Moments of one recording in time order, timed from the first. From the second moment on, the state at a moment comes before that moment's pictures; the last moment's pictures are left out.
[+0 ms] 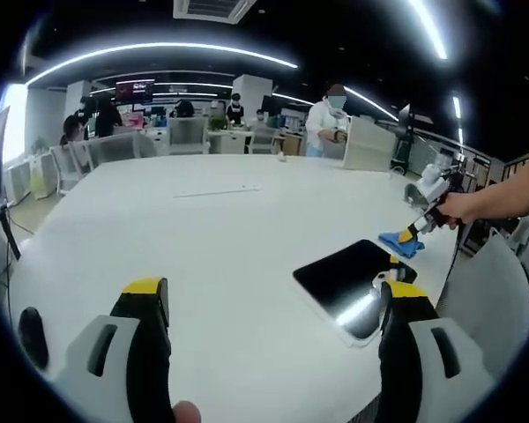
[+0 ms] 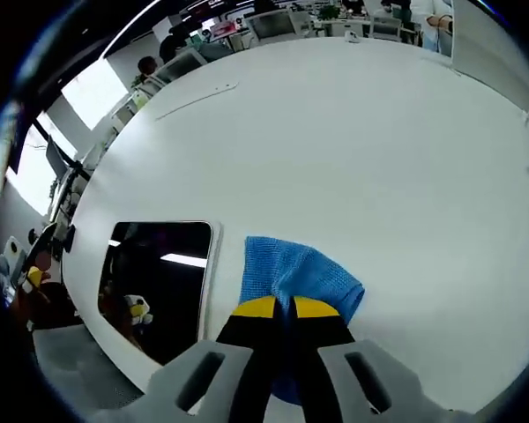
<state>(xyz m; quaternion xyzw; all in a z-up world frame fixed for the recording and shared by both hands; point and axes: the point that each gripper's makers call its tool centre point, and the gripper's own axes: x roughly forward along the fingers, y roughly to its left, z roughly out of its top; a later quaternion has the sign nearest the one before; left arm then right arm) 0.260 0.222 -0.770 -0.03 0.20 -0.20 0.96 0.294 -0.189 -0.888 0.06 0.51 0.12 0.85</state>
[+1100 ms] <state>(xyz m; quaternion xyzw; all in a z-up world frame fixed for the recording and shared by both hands) 0.253 0.235 -0.771 -0.04 0.21 -0.20 0.96 0.286 -0.206 -0.805 -0.01 0.27 0.28 0.92</state>
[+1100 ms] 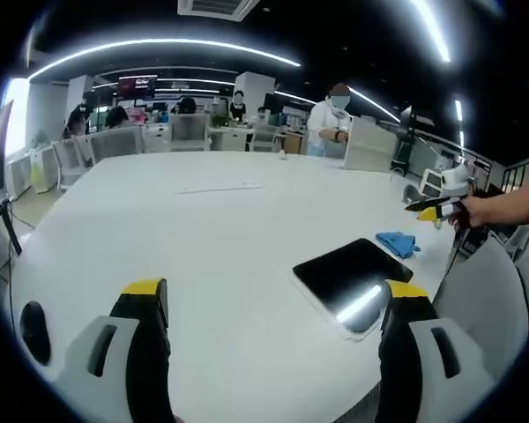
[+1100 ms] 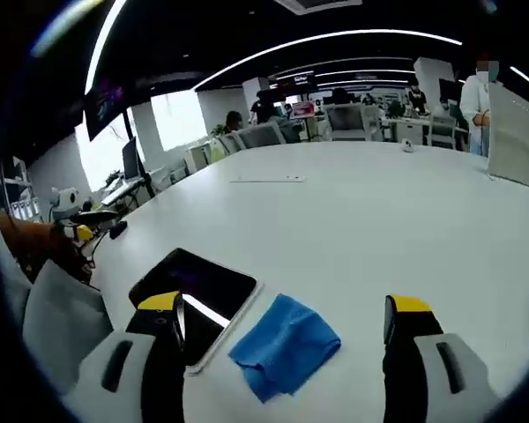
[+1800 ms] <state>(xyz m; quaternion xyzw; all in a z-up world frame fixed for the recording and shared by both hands) 0.254 0.244 -0.768 -0.03 0.20 -0.20 0.96 0.229 -0.238 -0.810 -0.02 0.27 0.26 0.93</state>
